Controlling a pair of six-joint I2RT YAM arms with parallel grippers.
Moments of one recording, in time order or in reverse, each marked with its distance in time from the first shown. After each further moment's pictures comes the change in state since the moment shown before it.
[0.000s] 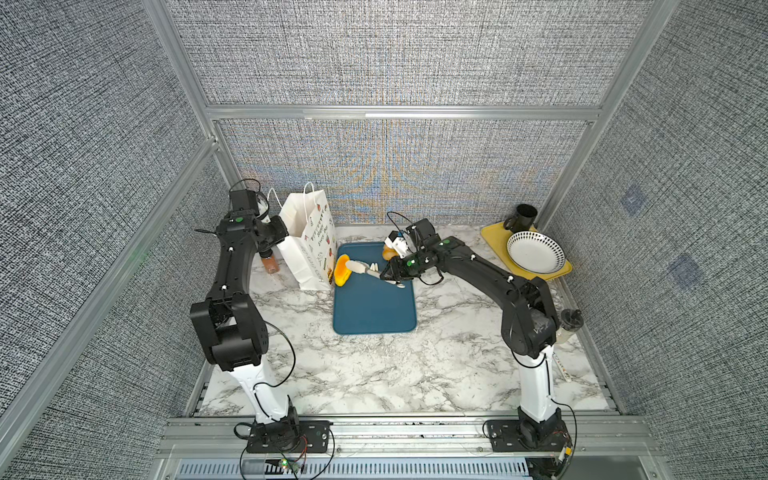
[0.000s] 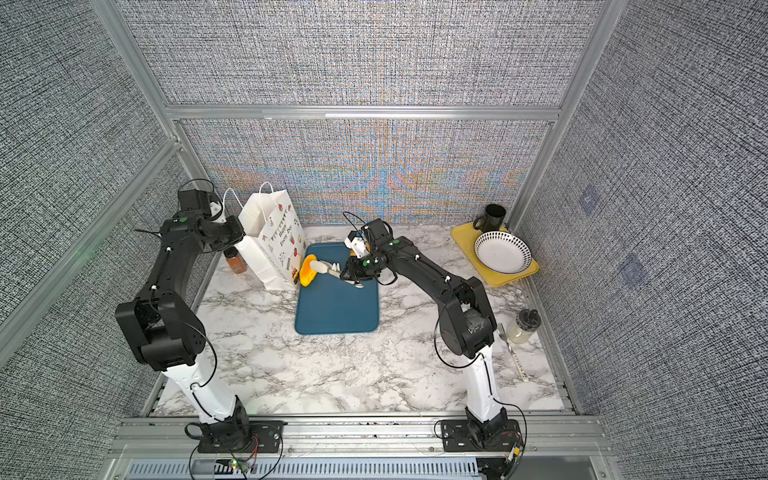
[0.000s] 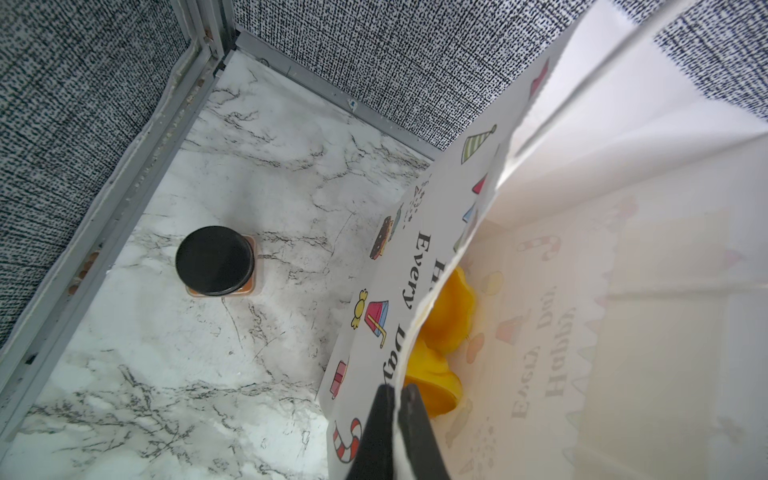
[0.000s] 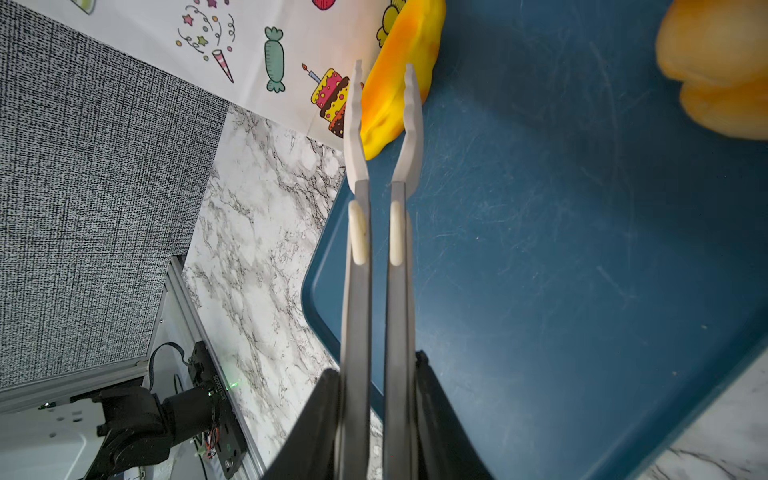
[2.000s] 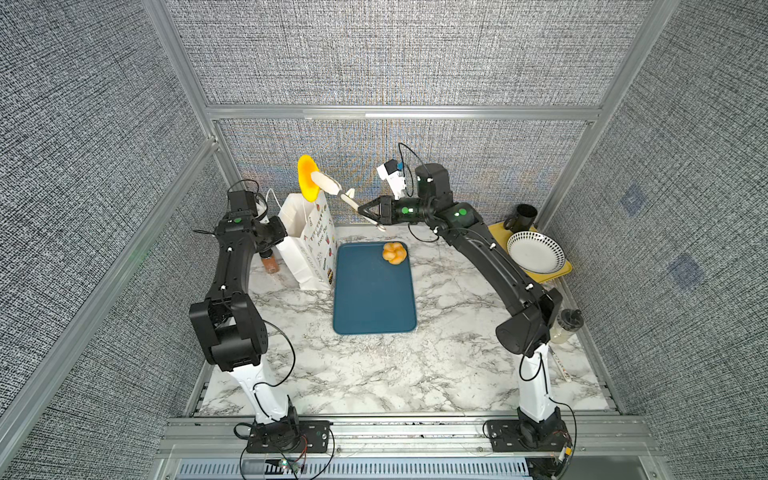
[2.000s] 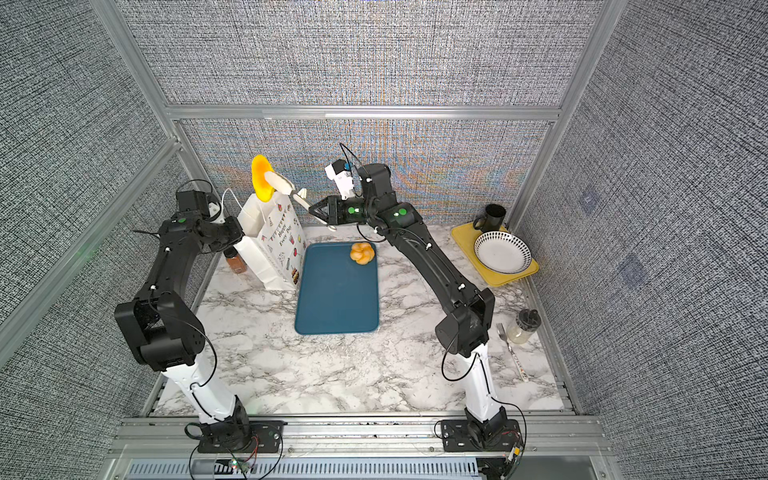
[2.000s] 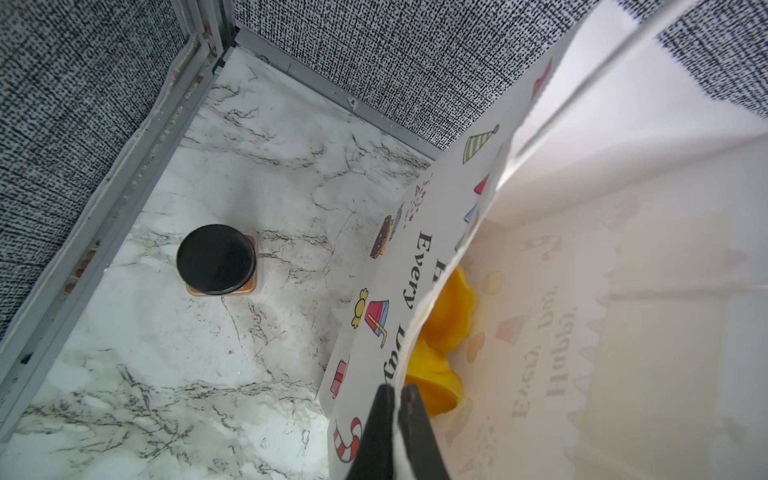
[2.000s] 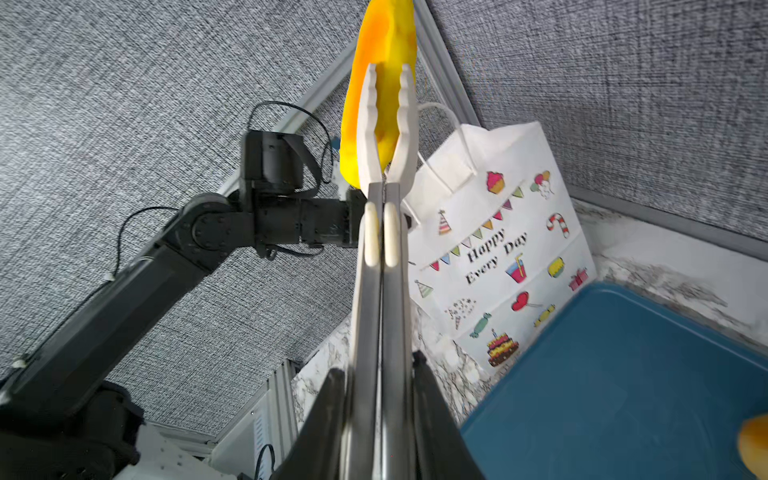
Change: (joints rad) left arm 0.009 0.000 -0.005 0.003 0.015 0.000; right arm 0.041 0.048 0.594 0.135 -0.092 0.154
